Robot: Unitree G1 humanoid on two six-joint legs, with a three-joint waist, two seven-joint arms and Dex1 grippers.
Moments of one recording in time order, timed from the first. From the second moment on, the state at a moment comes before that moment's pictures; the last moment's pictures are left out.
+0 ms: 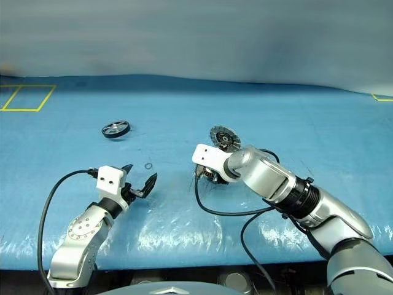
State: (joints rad) left arm 0.17 0.28 0.02 -0.39 -0.16 0.34 -0.31; right arm -0.80 -0.67 0.80 -0.29 0.16 1.08 0.70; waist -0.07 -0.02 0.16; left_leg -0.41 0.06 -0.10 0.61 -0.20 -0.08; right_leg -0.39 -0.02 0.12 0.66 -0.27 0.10
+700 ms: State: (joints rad) left arm 0.20 0.28 0.02 -0.39 -0.16 0.34 -0.31; right arm -0.78 -0.58 0.86 -0.29 -0.01 0.78 1.00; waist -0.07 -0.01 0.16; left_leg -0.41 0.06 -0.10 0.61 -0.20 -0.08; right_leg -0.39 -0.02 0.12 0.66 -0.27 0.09
